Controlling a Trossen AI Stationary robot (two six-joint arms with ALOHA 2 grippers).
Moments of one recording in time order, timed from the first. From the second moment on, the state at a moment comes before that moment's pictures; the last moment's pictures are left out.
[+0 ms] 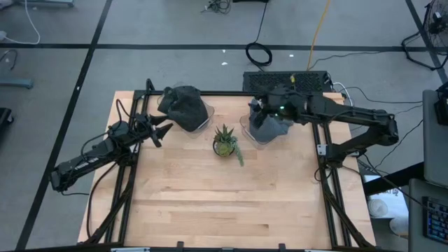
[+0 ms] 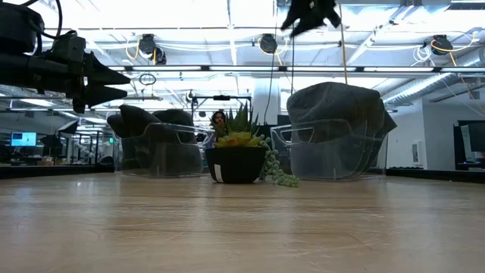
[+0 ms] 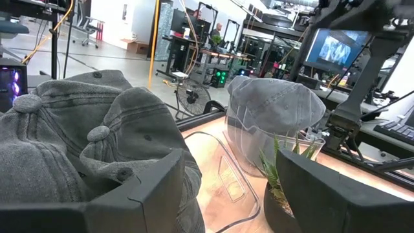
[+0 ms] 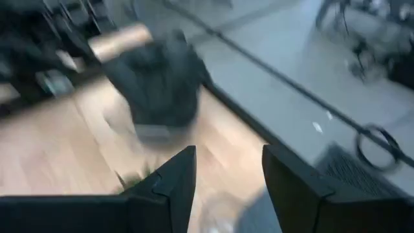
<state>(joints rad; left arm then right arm) 0.53 0.02 0.01 0.03 0.03 -0.27 -0.16 1.35 1.42 -0.72 0.45 0.32</state>
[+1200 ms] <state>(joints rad) 0.53 0.02 0.01 0.03 0.03 -0.27 -0.02 0.70 0.43 0.28 0.64 -0.04</state>
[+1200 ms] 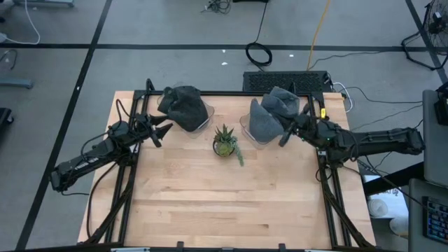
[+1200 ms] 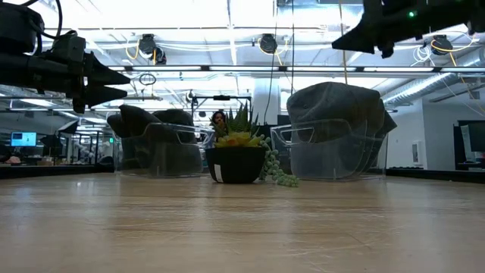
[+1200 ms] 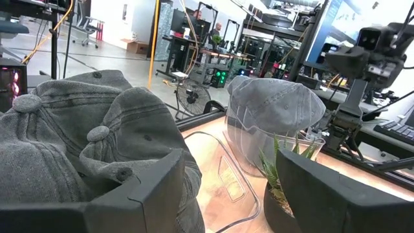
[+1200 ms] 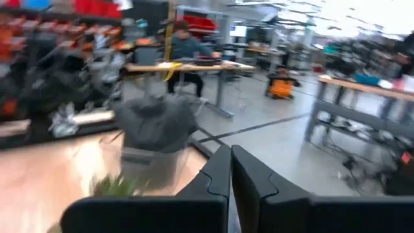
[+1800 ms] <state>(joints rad) 0.53 0.02 0.01 0.03 0.03 -0.27 -0.17 0.32 0.20 0.25 0.39 -0.07</state>
